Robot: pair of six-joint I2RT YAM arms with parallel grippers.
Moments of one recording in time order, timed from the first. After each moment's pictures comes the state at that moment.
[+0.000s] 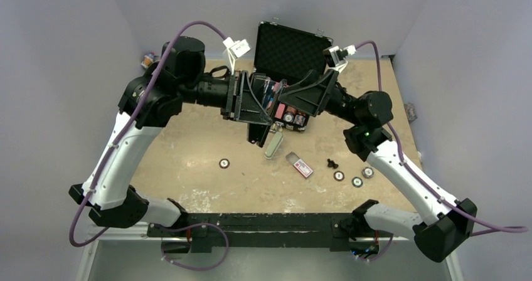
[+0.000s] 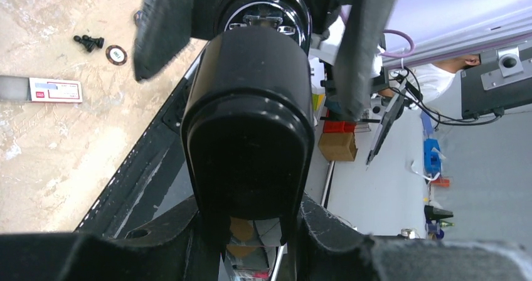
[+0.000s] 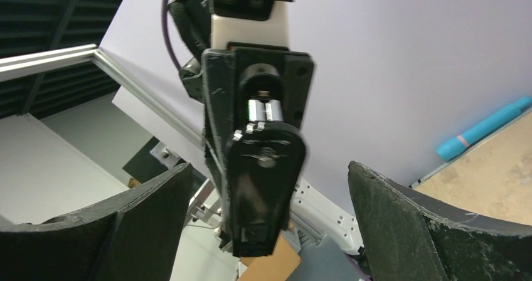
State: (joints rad) left arm -0.67 1.38 2.01 -1.06 0.78 -0.68; right arm 0.55 1.10 1.03 0.62 -0.69 1.32
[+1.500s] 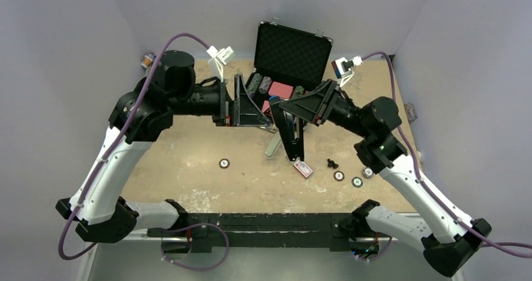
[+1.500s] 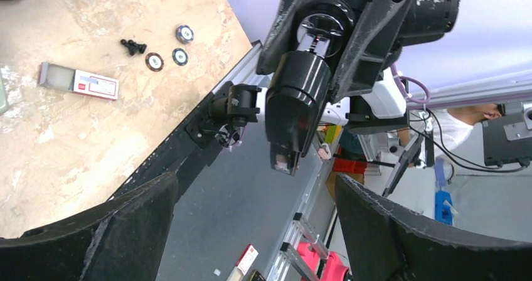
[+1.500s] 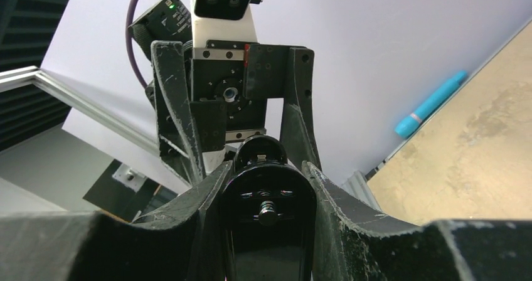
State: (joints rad) left arm -0.66 1.27 1.85 -1.00 0.63 -0.75; right arm 0.60 0.98 1.04 0.30 -0.56 1.18
